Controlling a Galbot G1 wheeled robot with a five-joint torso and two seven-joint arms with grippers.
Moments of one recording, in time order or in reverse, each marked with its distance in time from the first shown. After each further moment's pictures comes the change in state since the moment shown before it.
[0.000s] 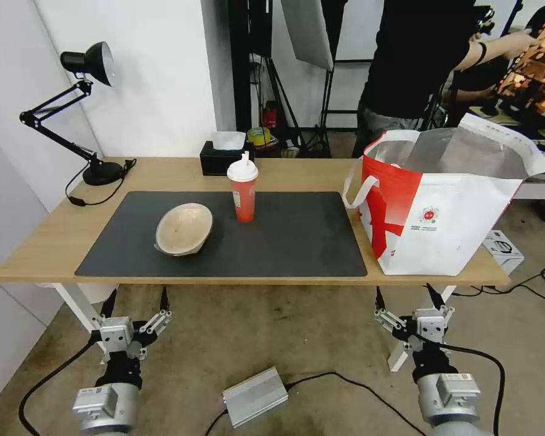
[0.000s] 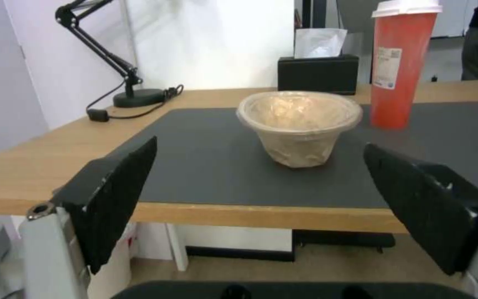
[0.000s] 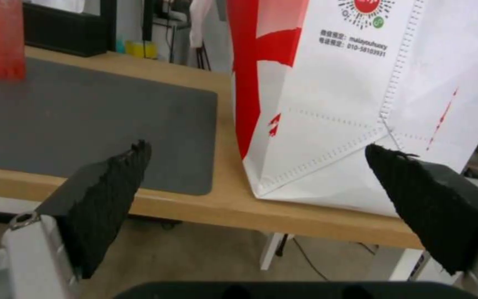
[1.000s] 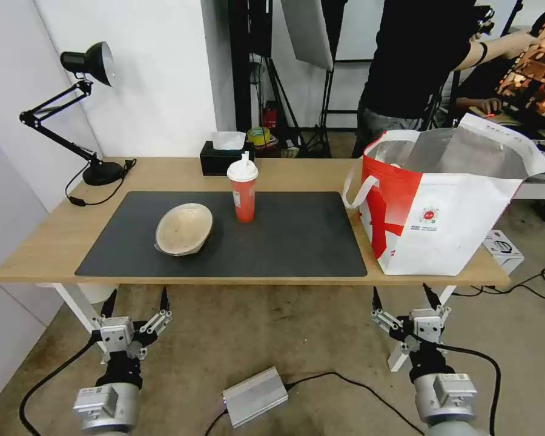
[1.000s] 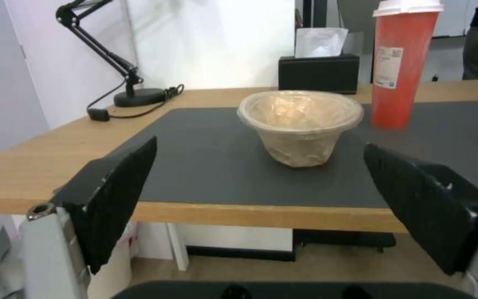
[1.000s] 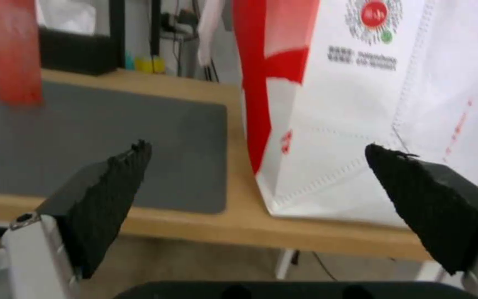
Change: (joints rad) left arm -0.001 0.000 -0.001 0.001 0.000 0.000 0.000; right arm 0.025 -0.019 -0.017 0.013 0.058 0.009 0.005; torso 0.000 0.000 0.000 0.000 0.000
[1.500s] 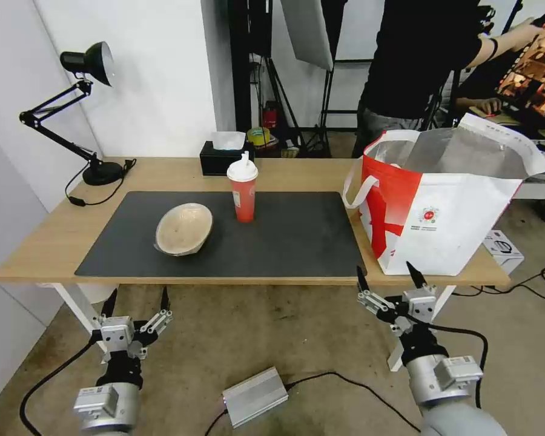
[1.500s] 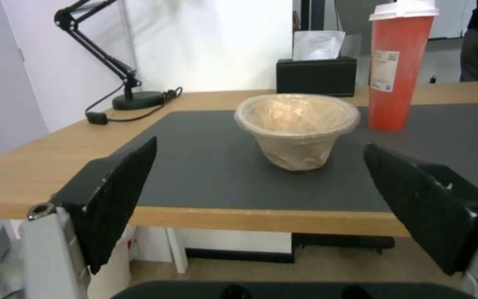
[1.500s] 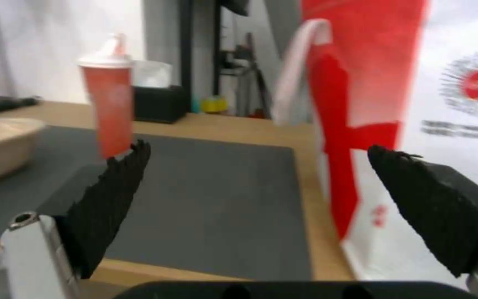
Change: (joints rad) left arm 0.000 0.000 0.005 -0.008 0.006 0.001 0.000; right arm 0.099 -0.112 -0.070 0.053 0.156 -0.001 -0.058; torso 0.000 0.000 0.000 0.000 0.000
